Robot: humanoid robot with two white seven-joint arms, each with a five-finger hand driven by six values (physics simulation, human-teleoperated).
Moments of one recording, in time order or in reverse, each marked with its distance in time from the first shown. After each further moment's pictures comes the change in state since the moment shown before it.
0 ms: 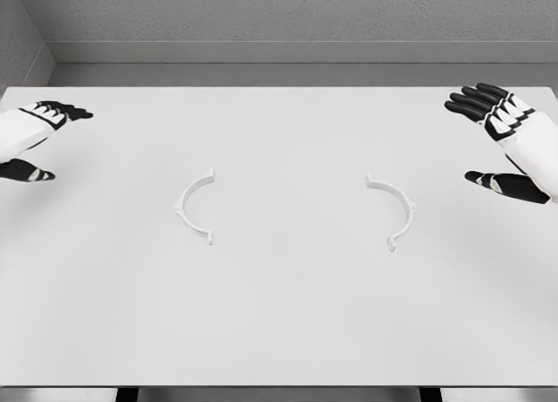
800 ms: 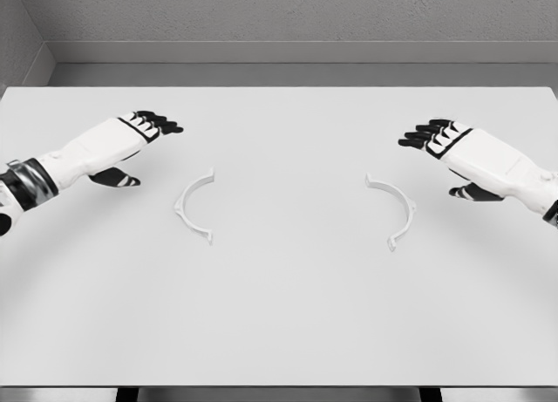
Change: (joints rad) left arm -0.025 -0.224 -0.060 -0.064 -0.145 0.000 -0.008; right arm -0.229 0.100 0.131 0.192 0.211 -0.002 0.354
